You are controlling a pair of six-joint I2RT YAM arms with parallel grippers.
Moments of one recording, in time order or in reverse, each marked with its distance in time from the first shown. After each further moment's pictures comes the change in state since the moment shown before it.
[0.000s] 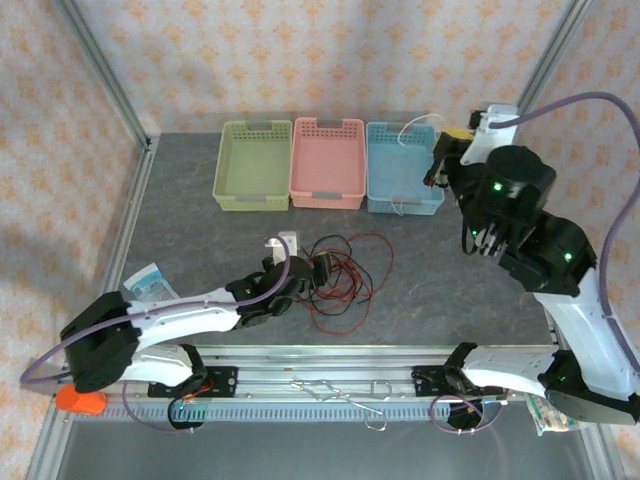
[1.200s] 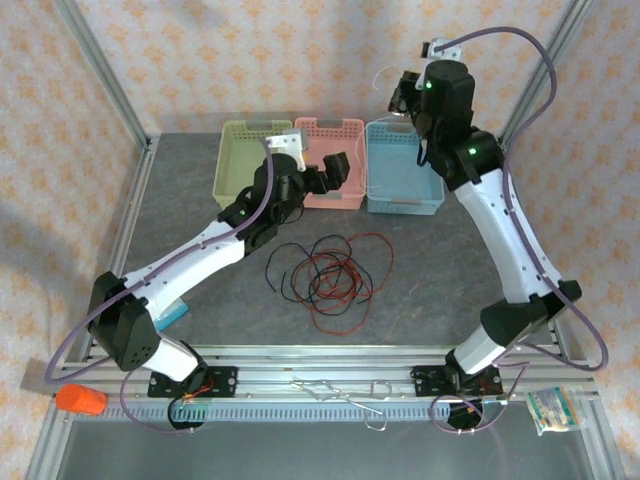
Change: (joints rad) left arm 0.299 0.239 0.645 0.023 0.360 0.246; right arm -0.366 0.505 0.251 0.229 -0.308 0.009
